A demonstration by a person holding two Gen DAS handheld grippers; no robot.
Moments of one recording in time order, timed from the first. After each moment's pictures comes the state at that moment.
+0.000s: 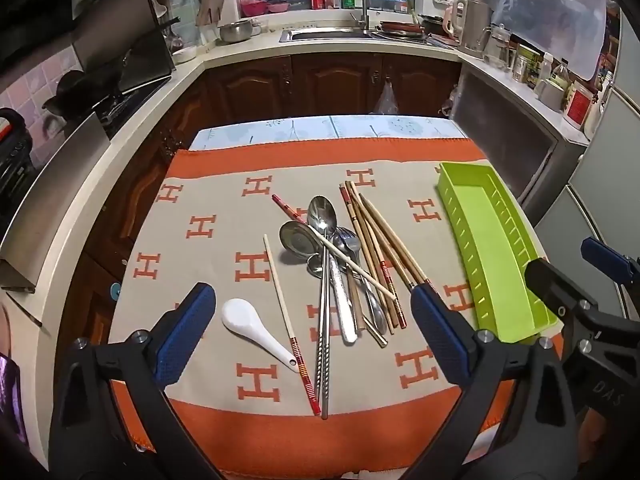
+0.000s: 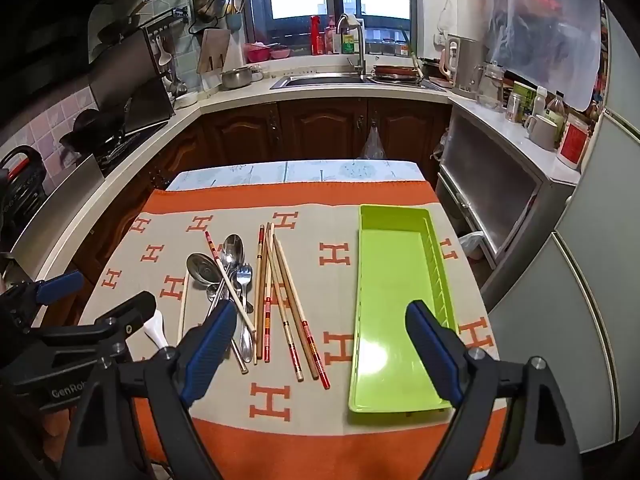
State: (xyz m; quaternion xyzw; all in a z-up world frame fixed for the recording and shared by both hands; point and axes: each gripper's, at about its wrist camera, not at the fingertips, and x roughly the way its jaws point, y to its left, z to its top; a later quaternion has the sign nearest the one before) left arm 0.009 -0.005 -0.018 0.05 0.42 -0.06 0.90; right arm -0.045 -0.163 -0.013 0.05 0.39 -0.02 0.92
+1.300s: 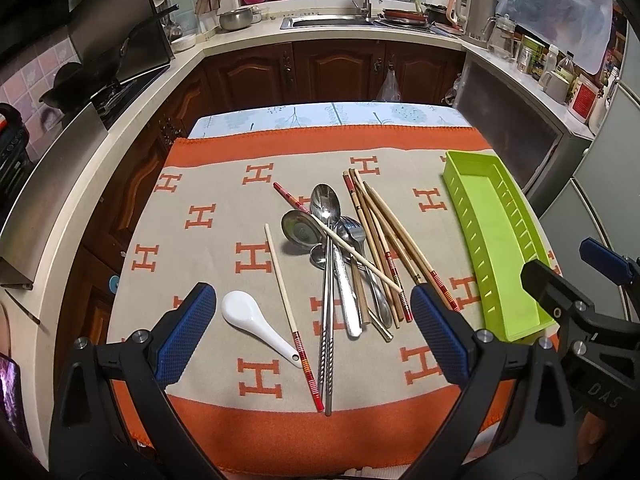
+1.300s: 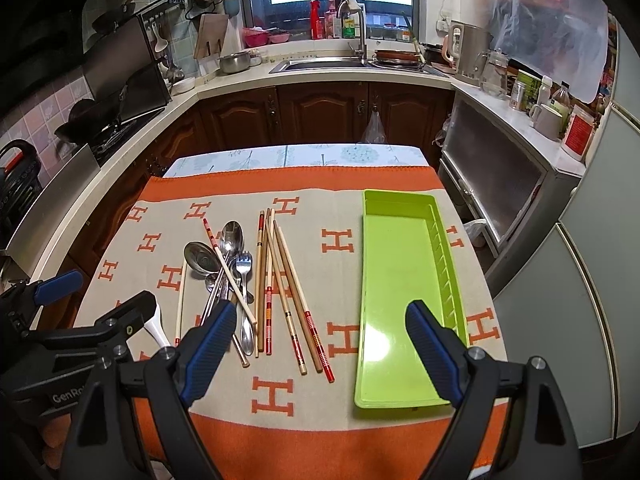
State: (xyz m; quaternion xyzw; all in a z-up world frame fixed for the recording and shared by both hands) left arm 0.018 -0.003 -0.024 0.05 0.44 -0.06 0.89; right arm -0.033 -0.160 -0.020 0.06 0.41 -0.02 0.91
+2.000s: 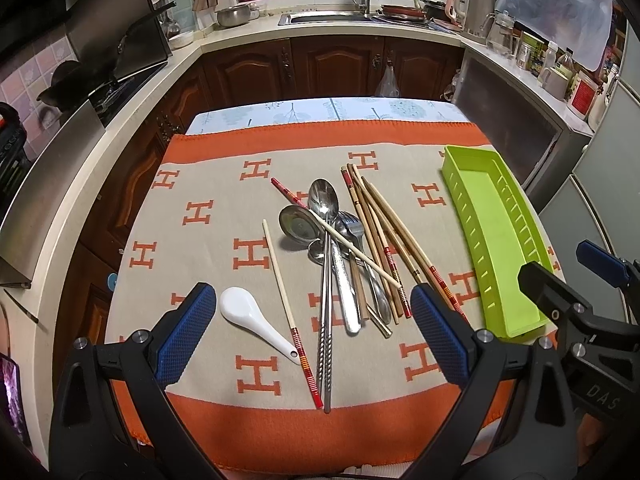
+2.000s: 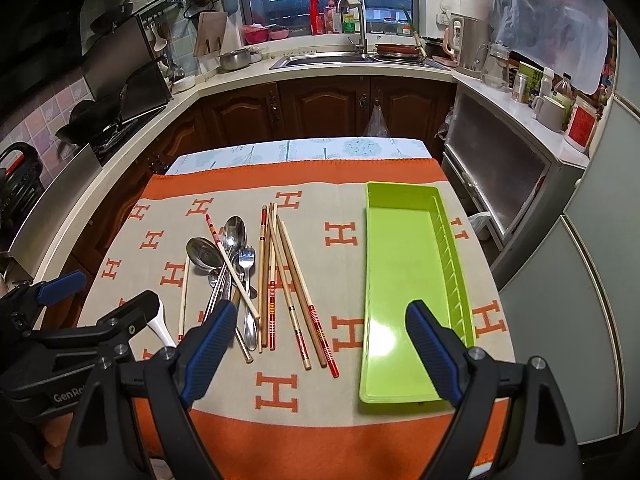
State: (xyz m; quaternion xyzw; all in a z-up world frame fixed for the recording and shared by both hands) left arm 0.018 -0.004 -0.029 0.05 0.45 -0.06 0.89; right arm -0.034 -0.157 -0.027 0.06 0.41 -0.02 0.91
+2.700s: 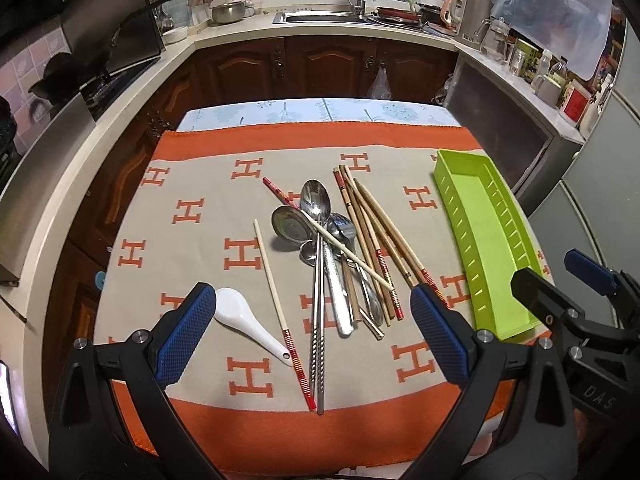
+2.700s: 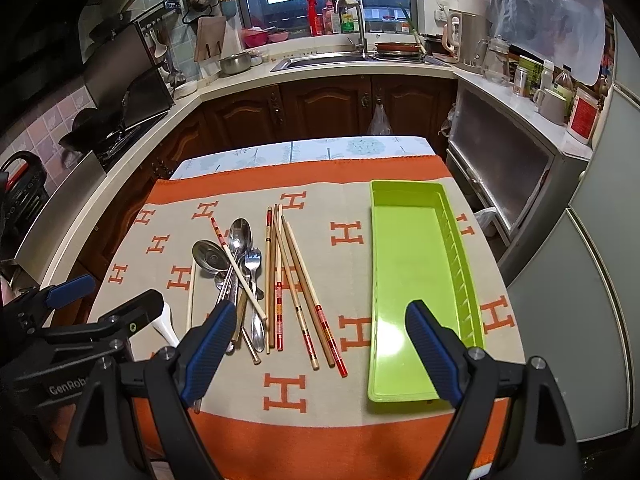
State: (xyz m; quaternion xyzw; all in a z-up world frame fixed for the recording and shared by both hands) left arm 0.025 0.004 -0.028 0.03 0.45 -0.08 0.89; right arm -0.037 -0.153 -0.025 0.08 0.41 -0.01 0.91
